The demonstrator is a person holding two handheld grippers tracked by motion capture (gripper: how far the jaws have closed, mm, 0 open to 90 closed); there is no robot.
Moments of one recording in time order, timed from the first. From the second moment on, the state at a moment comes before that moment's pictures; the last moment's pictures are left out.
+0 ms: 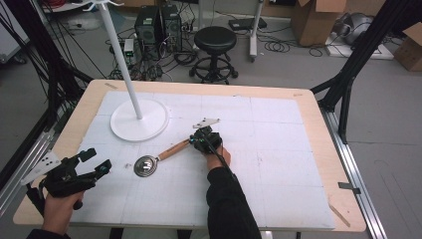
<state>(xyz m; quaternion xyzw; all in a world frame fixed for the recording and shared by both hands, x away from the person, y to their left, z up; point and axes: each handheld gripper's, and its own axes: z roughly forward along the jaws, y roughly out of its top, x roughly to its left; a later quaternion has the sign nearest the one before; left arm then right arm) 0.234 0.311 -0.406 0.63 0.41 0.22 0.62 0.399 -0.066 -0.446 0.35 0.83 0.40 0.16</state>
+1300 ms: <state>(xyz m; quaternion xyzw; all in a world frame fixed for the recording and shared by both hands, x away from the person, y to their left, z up) 0.234 0.306 -0.406 0.64 0.41 0.22 0.61 0.326 -0.161 -0.381 0.37 0.76 0.50 0.18</state>
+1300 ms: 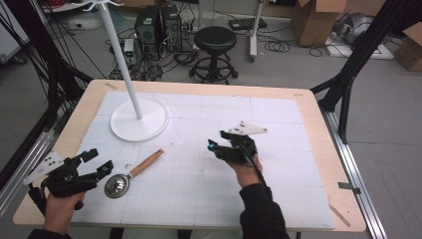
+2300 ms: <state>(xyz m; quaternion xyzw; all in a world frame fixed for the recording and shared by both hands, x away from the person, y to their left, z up) 0.242 0.295 -0.405 0.65 0.40 0.21 0.61 0.209 -0.320 -0.386 0.47 0.66 0.50 0.30</state>
